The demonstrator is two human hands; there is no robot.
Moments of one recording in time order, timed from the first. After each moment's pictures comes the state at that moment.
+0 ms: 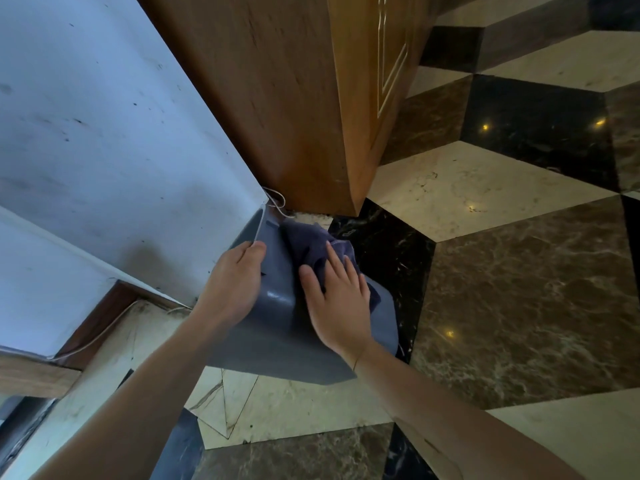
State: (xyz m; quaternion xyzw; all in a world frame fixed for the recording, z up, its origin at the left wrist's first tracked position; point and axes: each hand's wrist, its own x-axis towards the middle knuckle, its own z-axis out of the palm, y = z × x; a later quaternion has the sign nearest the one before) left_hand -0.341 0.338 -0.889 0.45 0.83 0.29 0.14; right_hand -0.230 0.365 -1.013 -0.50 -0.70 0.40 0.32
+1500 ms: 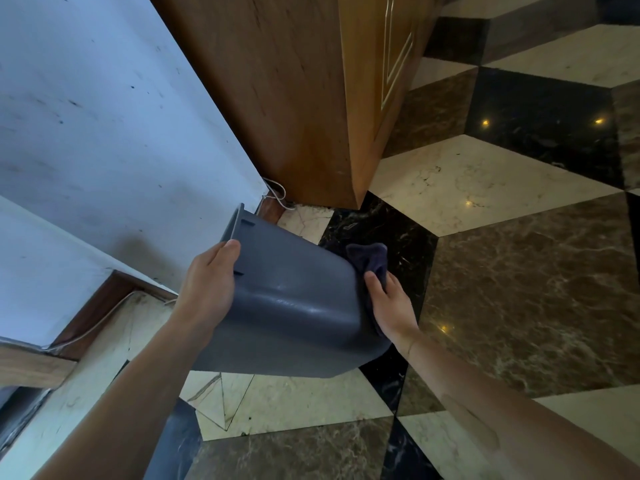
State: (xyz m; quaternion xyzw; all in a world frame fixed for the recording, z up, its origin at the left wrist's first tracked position) left_hand -0.368 0.316 -0.895 0.38 0.82 0.36 0.21; right_hand -0.175 0.396 -1.085 -0.54 -0.52 0.58 0.30
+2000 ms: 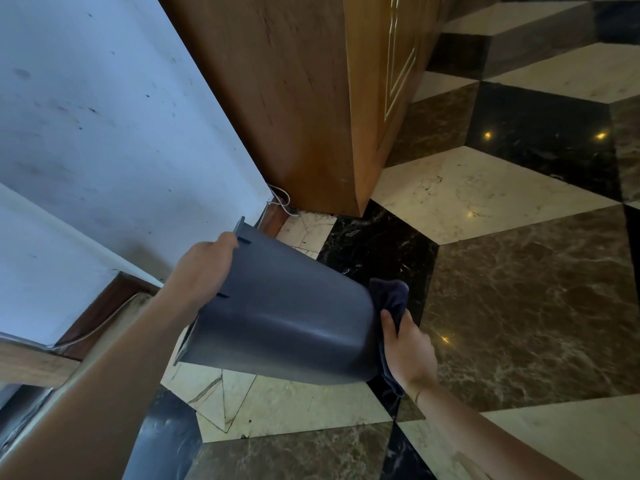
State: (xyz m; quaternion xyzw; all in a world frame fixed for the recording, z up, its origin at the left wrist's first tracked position) left_hand -0.387 0.326 -0.870 0.33 0.89 0.25 0.21; right_hand -0.148 0.347 -1.098 -0.62 -0.59 0.45 0.25
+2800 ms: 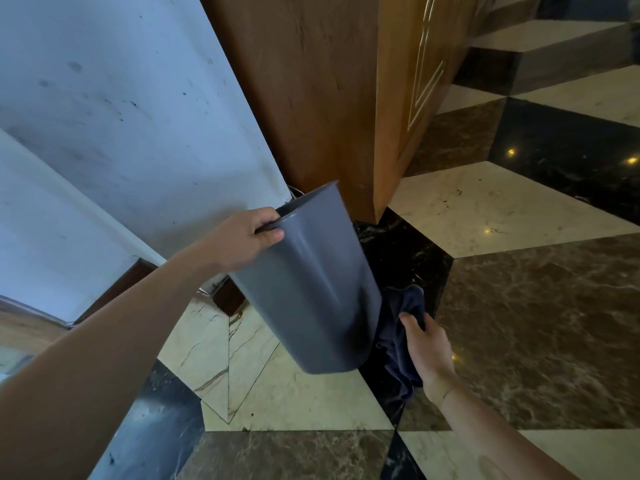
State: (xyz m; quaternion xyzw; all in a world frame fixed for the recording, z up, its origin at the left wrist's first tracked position) left_hand -0.402 0.354 -0.862 0.63 0.74 0.15 0.18; right_hand -0.134 0.363 -1.085 -0.59 -0.42 0.61 0.32
